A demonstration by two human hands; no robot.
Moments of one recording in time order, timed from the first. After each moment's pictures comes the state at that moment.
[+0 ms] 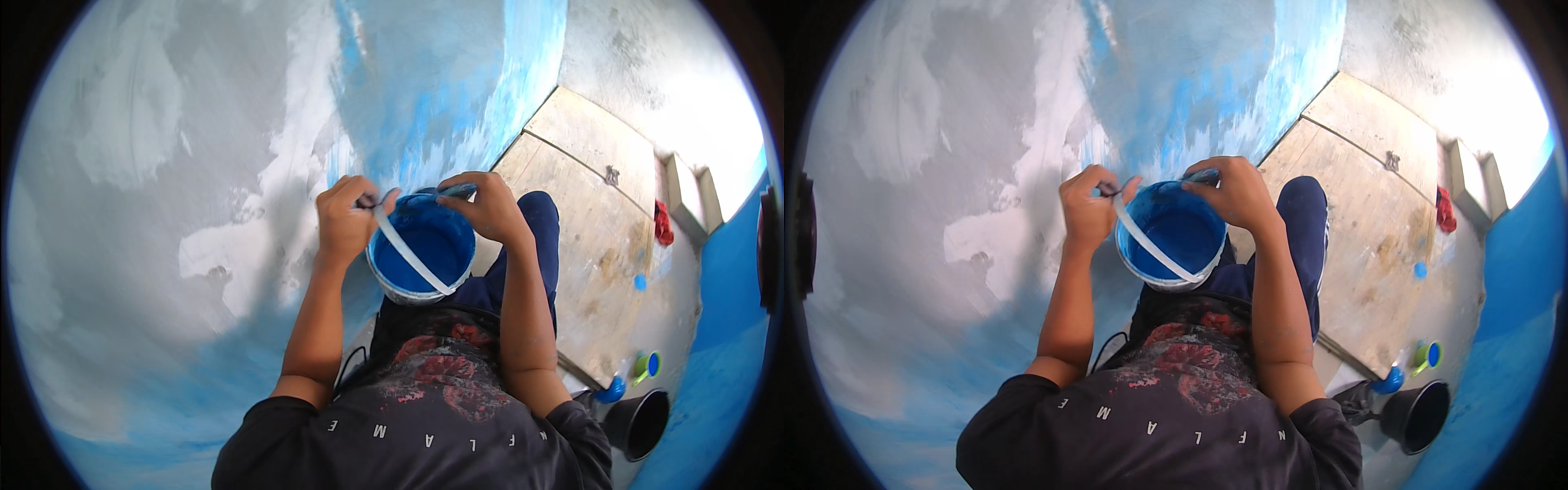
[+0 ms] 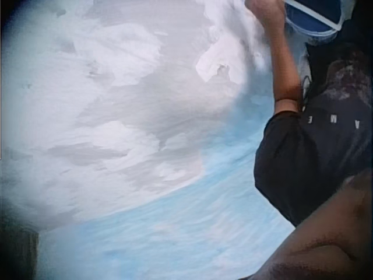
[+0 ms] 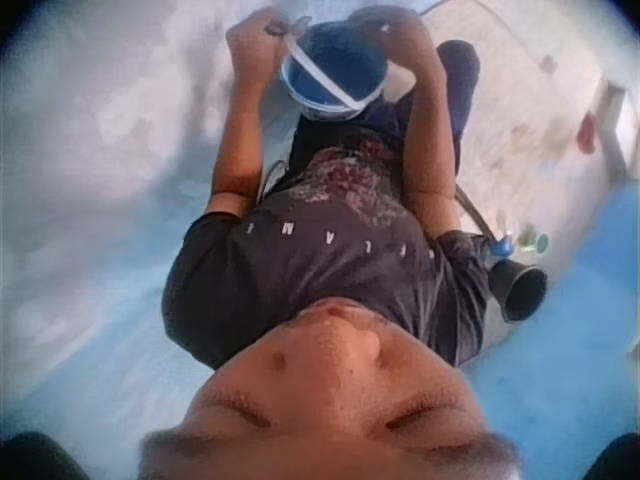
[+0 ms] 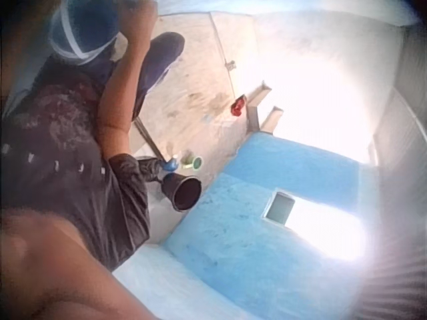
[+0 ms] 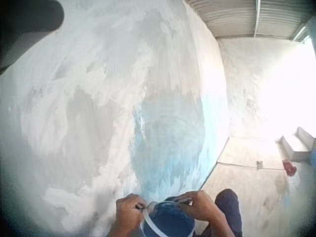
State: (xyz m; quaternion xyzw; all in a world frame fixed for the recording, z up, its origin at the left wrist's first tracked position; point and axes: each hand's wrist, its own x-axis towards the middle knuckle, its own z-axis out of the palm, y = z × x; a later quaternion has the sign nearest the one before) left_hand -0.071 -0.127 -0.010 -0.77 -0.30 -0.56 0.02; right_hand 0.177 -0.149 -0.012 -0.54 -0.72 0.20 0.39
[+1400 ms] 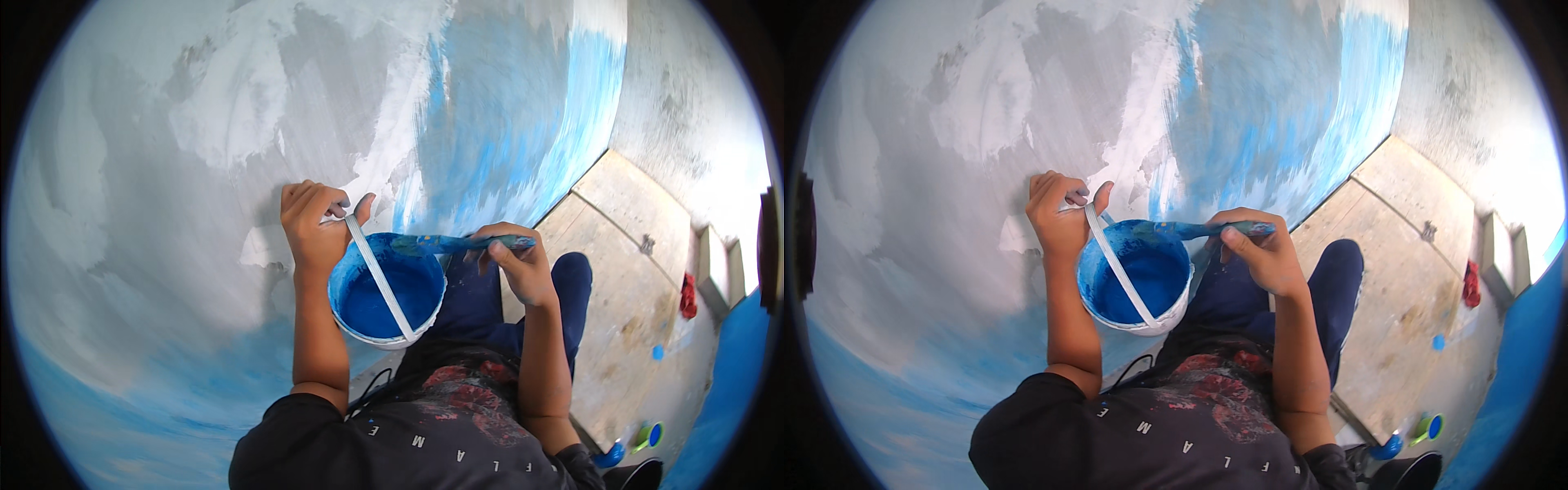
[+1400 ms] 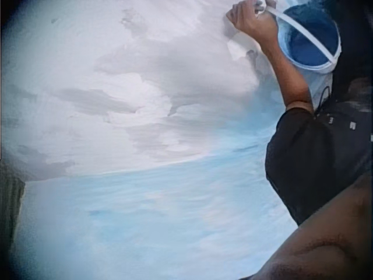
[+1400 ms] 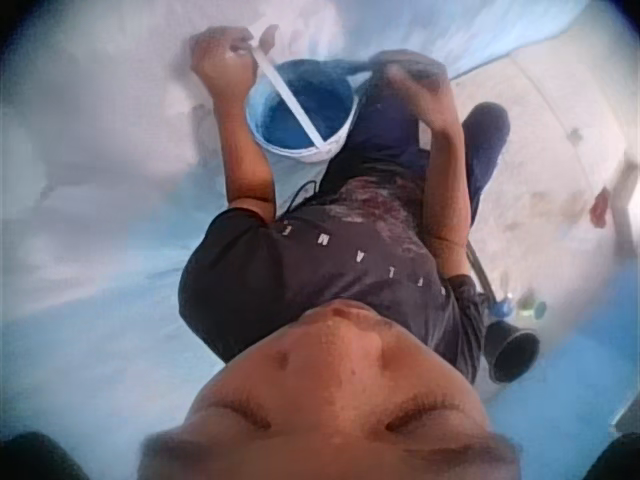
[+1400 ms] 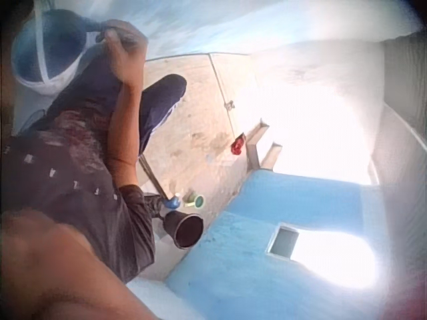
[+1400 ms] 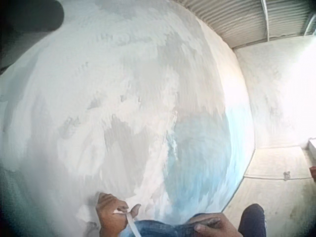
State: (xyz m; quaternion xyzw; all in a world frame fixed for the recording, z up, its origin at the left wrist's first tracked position) left_hand -0.171 -0.152 0.061 -0.69 -0.34 -0.55 0.31; right_hand 0.135 -0.172 0.004 -0.20 -0.61 0.52 0.56
